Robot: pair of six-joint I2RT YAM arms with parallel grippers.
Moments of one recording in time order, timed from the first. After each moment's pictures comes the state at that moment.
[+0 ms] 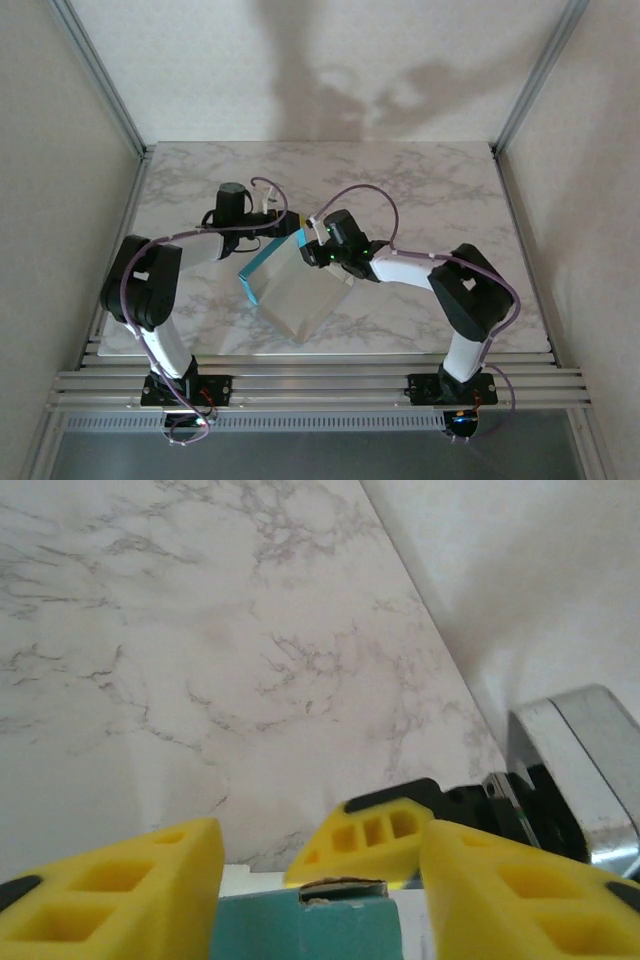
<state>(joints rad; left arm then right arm) -0.25 1.76 0.93 0.31 0.86 -0.47 0.77 1.75 0.97 0.11 -0.11 0.17</state>
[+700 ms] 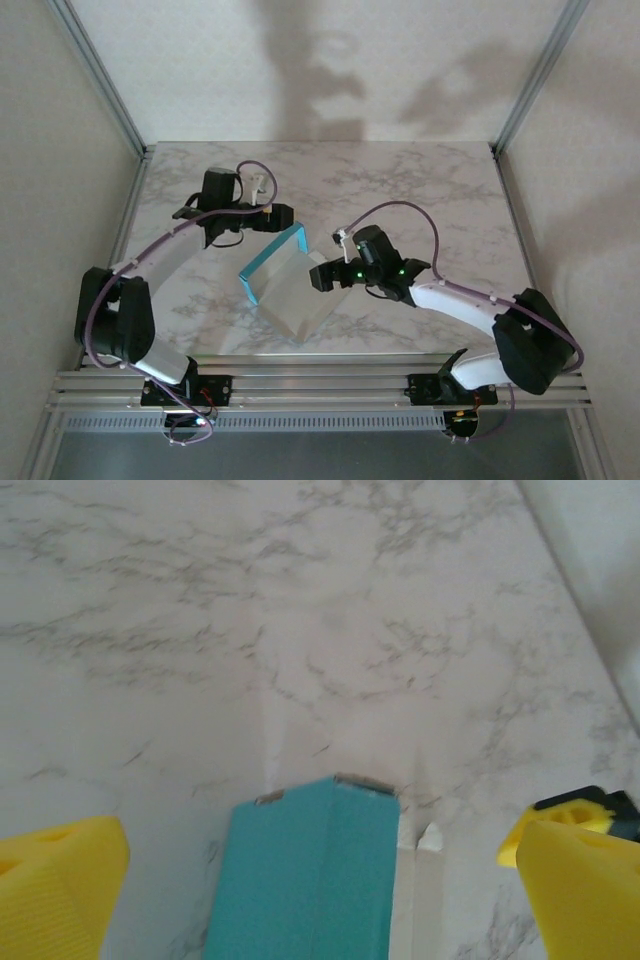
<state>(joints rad) -0.25 1.53 1.09 -0.31 0.55 -0.23 0.77 1.35 0.74 -0.07 -0.27 0.39</state>
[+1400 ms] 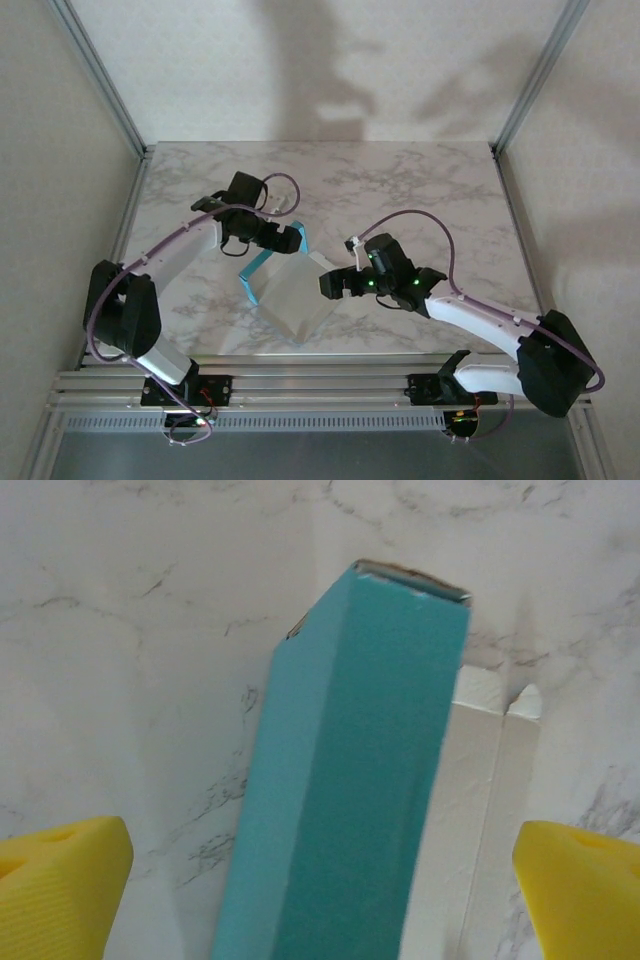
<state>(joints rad) -0.39 1.60 1.23 -0.71 0.32 -0.11 0.77 1.21 0.67 -0.17 -0.26 0.48</state>
